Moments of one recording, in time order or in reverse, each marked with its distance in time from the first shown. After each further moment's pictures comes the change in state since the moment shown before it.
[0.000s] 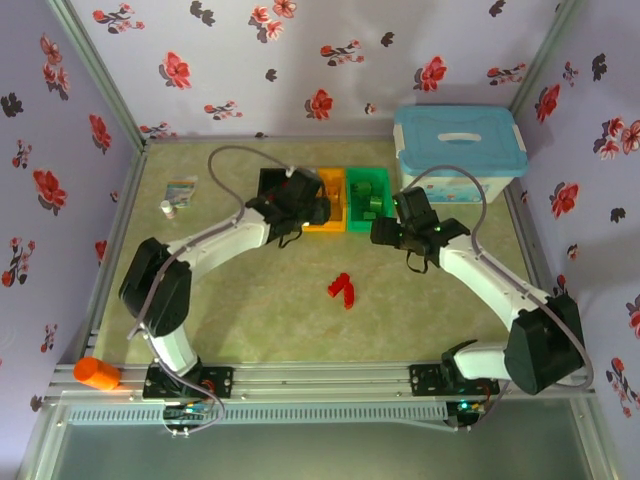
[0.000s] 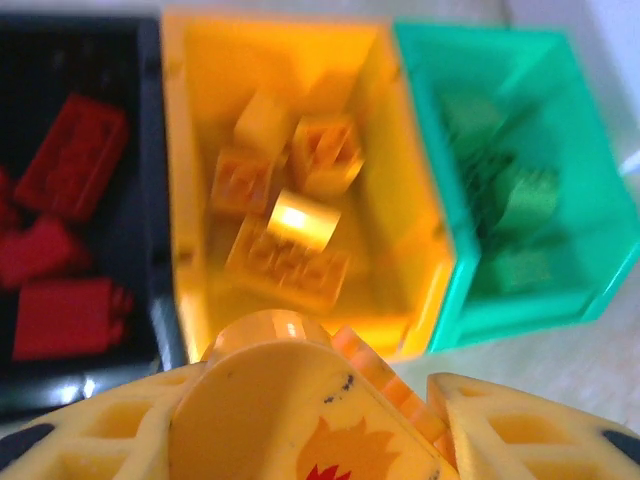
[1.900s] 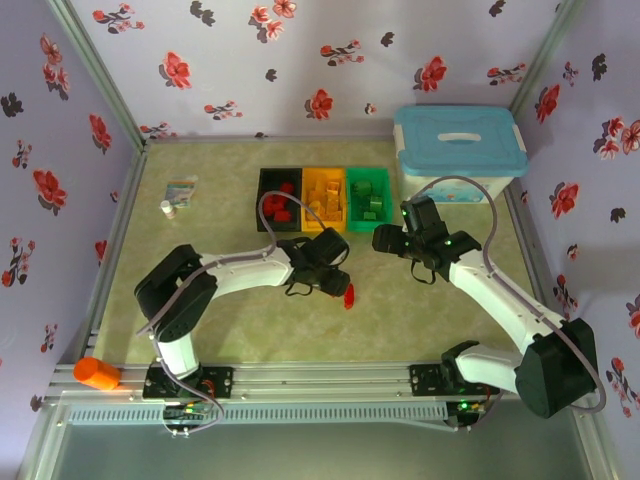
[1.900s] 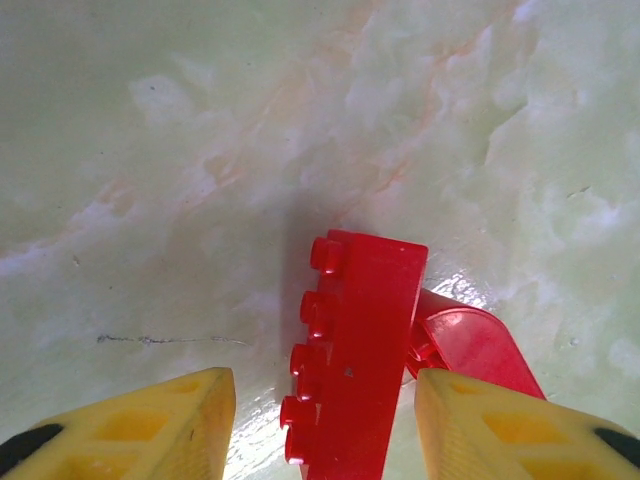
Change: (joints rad) left arm -0.245 0.018 -0.272 -0.039 0.238 0.089; right arm 0.007 -0.118 -0.071 -0.008 -0.055 0.040
